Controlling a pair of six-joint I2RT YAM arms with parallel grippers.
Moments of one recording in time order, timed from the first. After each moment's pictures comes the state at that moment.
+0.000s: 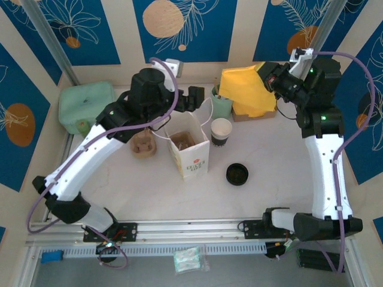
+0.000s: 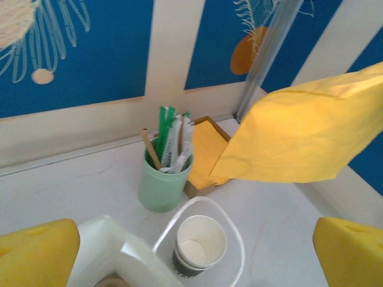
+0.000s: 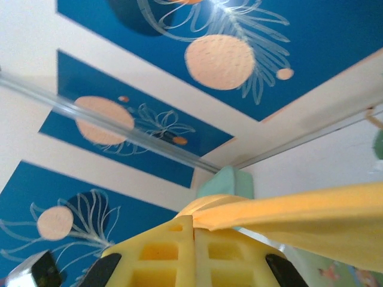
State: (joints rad) left arm -0.81 1.48 1.87 -0.70 -0.19 -0.32; right arm 0.04 1.23 1.67 -0.55 -0.59 0.96
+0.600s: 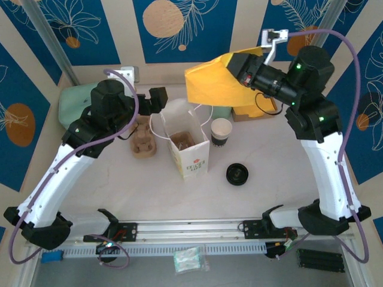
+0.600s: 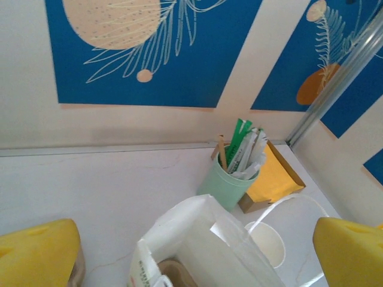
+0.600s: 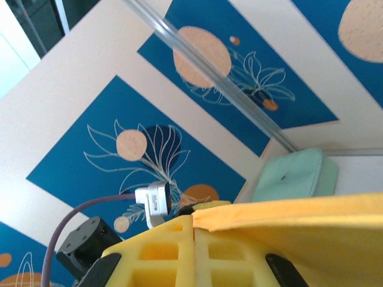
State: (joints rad) left arm -0.61 1.21 1.60 -0.67 -0.21 -0.37; right arm 0.44 1.34 1.99 -0.60 -0.50 0.86
